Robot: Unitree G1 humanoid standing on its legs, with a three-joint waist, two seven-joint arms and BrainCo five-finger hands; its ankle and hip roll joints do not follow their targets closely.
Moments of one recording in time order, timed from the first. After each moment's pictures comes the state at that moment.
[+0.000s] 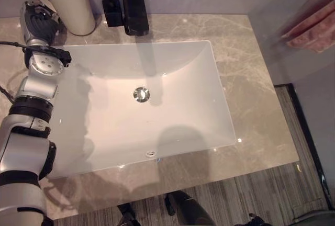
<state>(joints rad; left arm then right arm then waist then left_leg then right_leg) -1.09 0.82 -0.37 0.88 -0.19 -0.08 0.50 -0.02 -0.35 0.31 1.32 0.02 0.00 -0.13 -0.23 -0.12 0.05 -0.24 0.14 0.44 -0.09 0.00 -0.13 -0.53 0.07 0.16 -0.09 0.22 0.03</state>
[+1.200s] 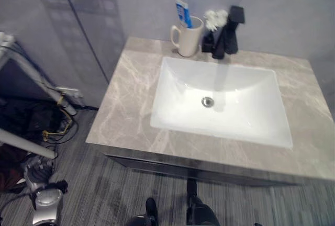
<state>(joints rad) 0.00 0.45 0.17 1.09 -0.22 -0.10 0.43 0.02 -0.29 0.13 1.37 -0.01 0.01 -0.13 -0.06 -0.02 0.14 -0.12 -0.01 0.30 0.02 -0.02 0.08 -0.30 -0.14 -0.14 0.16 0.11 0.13</state>
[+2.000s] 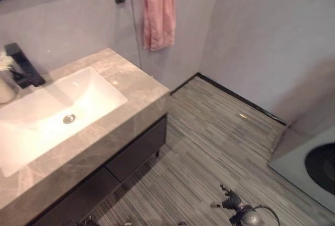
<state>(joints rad) -0.04 0.28 -0.28 1.26 0.18 0.05 0.19 0.02 -0.39 0.41 0.80 0.00 -0.03 -0.07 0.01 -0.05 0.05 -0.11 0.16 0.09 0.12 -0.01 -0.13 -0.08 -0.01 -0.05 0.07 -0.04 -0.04</state>
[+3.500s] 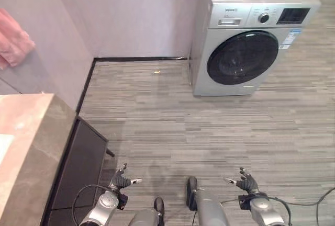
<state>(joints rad) -0.01 0.31 -0.33 0.73 -0.04 -0.01 0.15 0.05 -0.36 0.15 0.80 0.18 -0.04 -0.17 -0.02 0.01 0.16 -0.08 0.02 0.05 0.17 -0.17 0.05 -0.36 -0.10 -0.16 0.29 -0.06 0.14</state>
